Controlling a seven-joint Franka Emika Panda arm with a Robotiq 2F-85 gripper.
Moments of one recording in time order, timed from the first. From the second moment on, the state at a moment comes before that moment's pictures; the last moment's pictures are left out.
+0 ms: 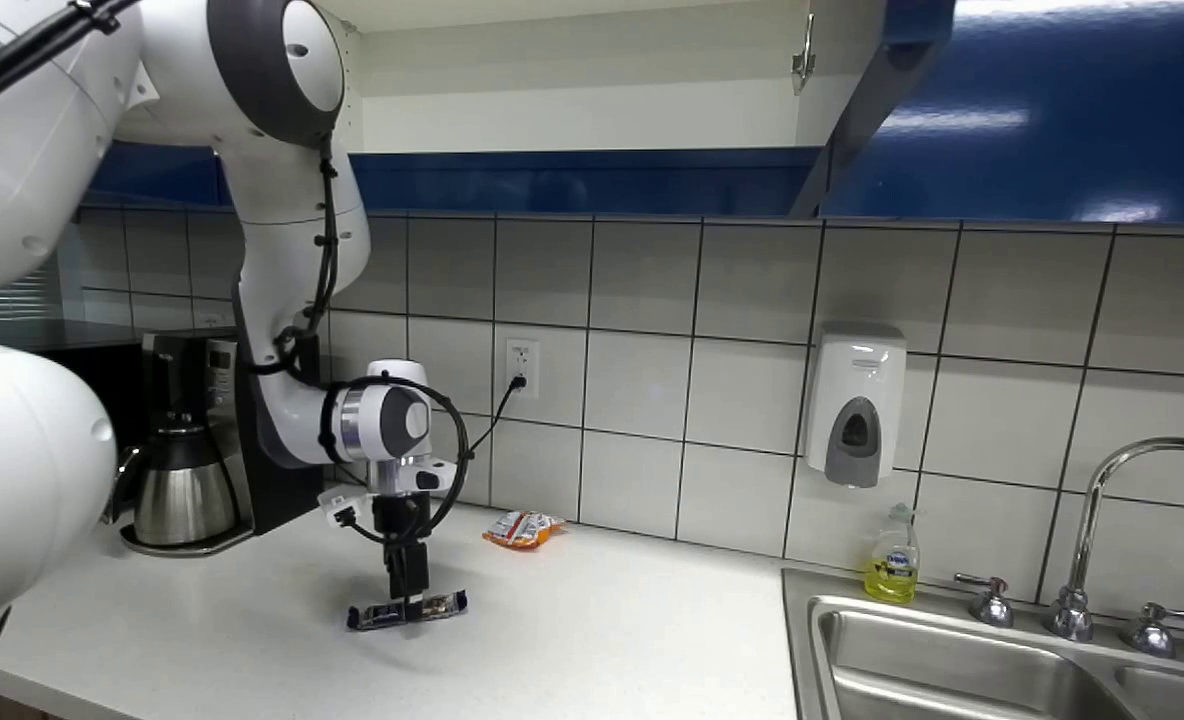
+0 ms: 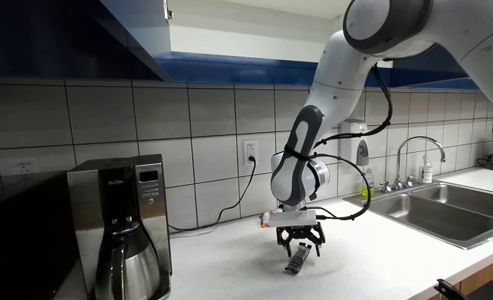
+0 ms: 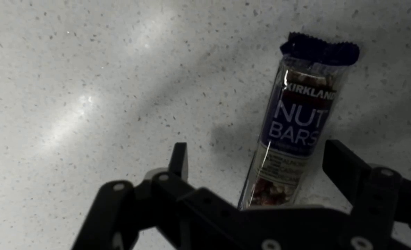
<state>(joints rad) 0.28 0.56 -0.12 -2.20 -0.12 2.60 0.94</state>
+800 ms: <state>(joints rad) 0.28 0.59 -0.12 -2.18 -0.12 2.60 0.96</state>
